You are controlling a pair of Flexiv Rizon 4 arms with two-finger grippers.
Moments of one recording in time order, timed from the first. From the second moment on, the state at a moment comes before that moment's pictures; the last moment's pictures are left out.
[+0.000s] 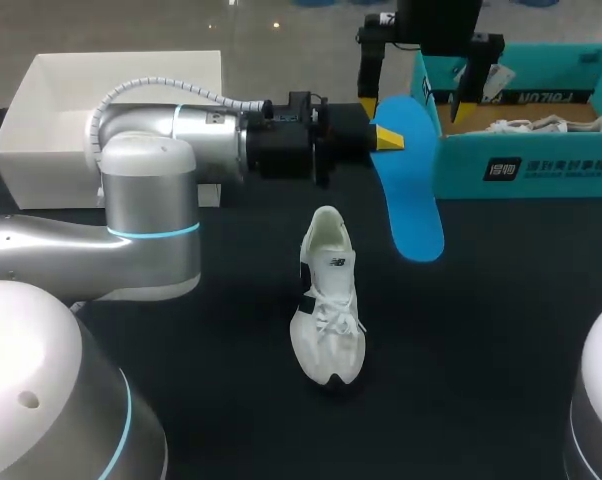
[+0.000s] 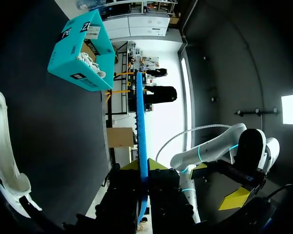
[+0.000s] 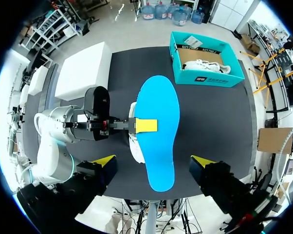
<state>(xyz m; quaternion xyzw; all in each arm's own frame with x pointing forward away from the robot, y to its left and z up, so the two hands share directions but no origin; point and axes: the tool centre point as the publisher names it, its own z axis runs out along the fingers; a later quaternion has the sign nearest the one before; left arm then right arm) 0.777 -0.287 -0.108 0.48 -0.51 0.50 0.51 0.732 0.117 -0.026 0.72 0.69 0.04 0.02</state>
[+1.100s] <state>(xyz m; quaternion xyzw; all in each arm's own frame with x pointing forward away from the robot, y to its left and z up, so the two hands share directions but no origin) 0.777 -0.287 -0.108 0.48 -0.51 0.50 0.51 0.735 0.120 -0.026 0.73 0.68 0.05 0.02</state>
